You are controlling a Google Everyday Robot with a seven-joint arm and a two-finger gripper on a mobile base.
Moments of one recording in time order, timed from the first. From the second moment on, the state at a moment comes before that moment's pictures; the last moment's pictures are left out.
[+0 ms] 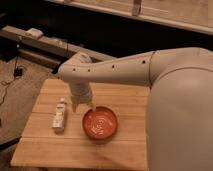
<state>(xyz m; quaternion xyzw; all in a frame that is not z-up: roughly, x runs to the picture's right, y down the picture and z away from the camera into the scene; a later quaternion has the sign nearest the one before) -0.104 0.104 0.703 -0.26 0.23 0.64 0.68</state>
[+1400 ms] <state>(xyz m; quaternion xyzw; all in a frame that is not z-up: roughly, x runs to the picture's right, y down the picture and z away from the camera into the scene) -0.108 0.105 0.702 -0.26 0.23 0.63 0.69</state>
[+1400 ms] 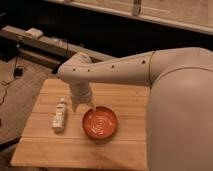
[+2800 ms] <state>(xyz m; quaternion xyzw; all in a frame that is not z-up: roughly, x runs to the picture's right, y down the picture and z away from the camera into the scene) -0.282 0.135 0.792 -0.30 0.22 0.53 0.77</state>
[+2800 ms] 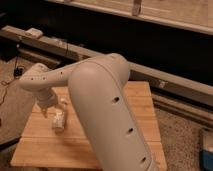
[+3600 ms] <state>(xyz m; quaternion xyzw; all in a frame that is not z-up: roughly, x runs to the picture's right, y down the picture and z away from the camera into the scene) -0.278 0.145 0.818 -0.30 0.23 0.52 0.76</state>
